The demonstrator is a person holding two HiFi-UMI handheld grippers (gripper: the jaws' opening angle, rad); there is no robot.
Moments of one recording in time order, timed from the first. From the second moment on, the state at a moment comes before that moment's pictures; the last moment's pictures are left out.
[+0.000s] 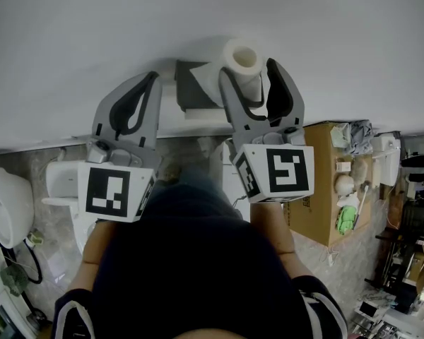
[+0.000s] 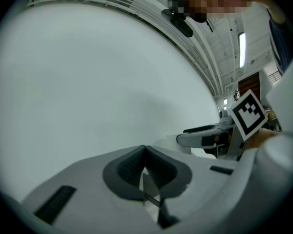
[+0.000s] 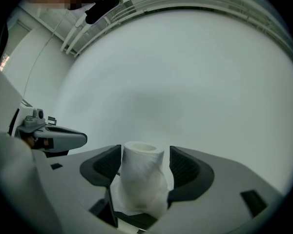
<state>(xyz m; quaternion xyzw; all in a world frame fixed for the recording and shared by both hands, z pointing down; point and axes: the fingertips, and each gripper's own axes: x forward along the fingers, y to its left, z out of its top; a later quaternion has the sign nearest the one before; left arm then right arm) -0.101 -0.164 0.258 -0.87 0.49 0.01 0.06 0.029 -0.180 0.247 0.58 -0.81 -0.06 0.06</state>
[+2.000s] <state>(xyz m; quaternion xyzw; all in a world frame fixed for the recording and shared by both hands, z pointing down) -0.043 -0.114 0.221 -0.85 0.52 0.01 0.09 0.144 -0.101 0.213 0.63 -0.77 -0.09 -0.04</state>
